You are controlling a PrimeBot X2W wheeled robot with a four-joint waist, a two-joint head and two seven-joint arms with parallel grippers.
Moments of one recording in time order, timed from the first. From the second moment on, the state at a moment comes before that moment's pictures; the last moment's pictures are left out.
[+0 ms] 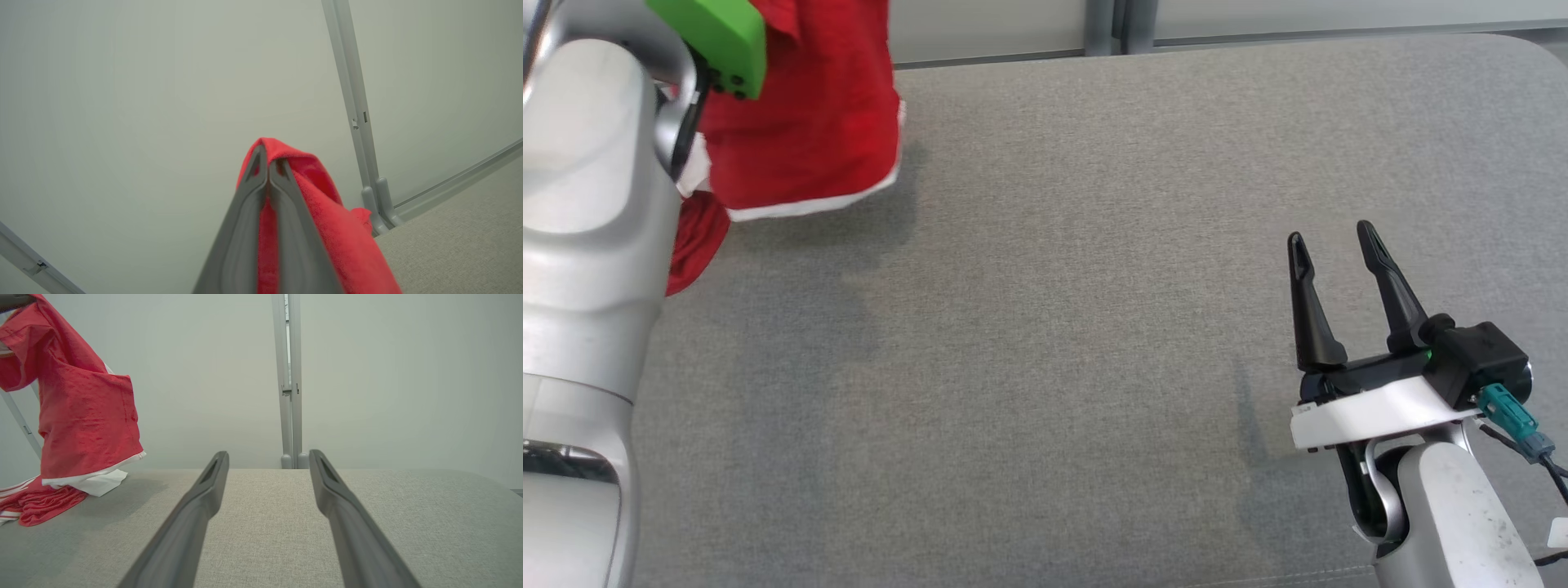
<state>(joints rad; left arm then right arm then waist) -1.24 0.28 -0.49 0.93 -0.27 -0.12 -0.19 -0.20 -0.05 0.06 0.06 0.14 0.13 -0.26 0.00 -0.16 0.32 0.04</state>
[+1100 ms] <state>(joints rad) -0.73 0.09 -0.65 0.44 -0.36 0.06 -0.07 -0.20 -0.05 0.09 0.06 0.17 0.13 -0.26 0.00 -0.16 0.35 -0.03</state>
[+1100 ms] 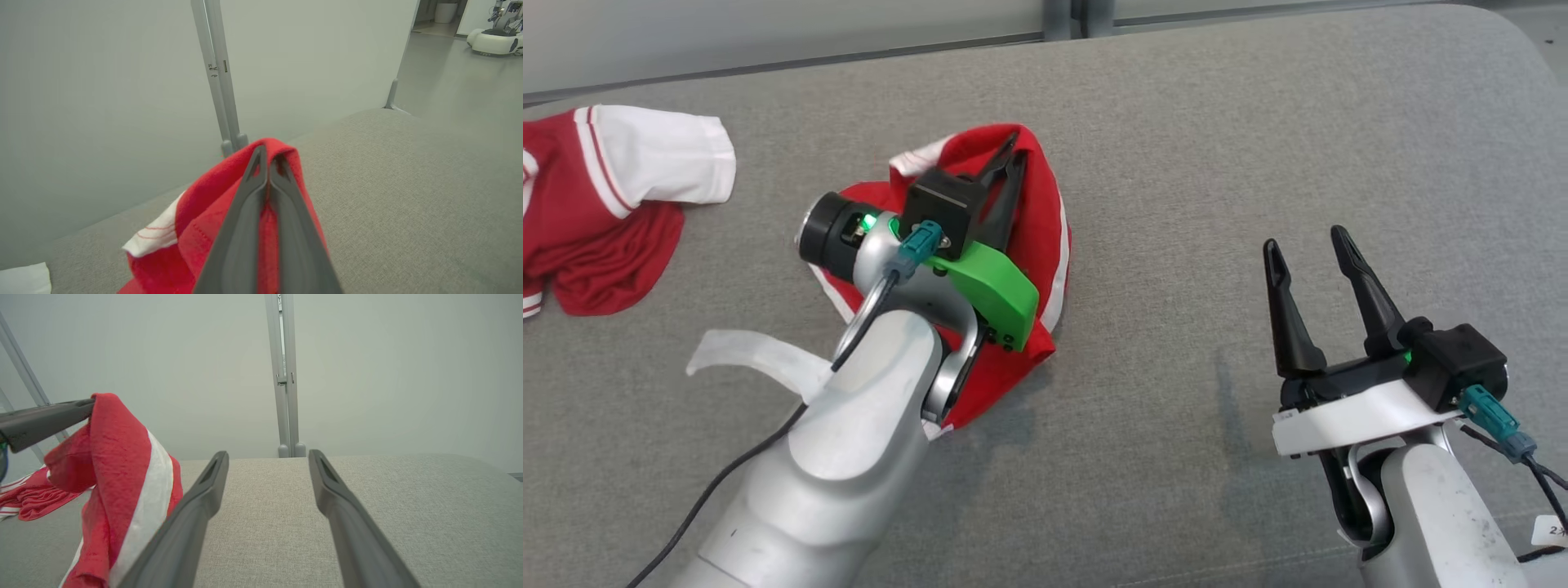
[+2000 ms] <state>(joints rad) -1.00 0.05 -0.93 0.86 -0.61 0.08 -0.19 -0.29 -0.05 0.20 0.09 0.25 0.13 -0.26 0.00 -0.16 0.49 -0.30</state>
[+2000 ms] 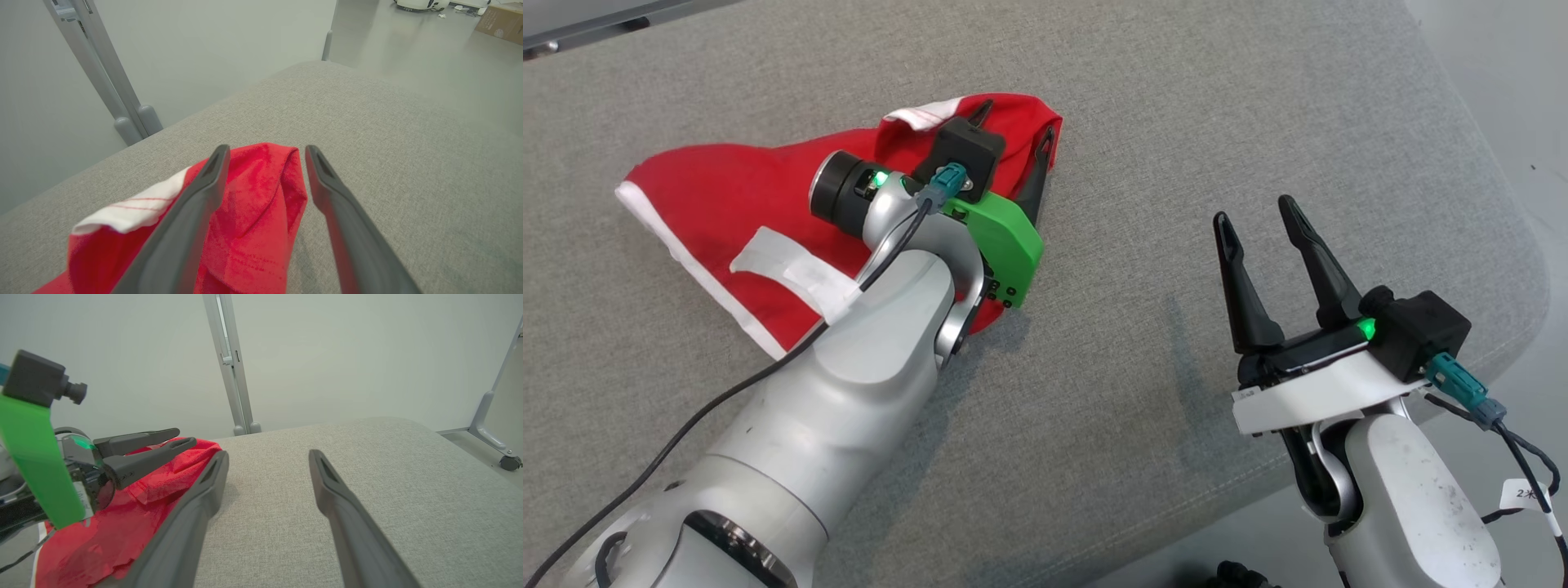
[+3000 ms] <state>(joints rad) -0.86 0.05 -0.84 0.70 -0.60 0.12 -0.26 -0.22 -0.05 0.12 0.13 0.17 0.13 -0.26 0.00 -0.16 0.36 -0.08</state>
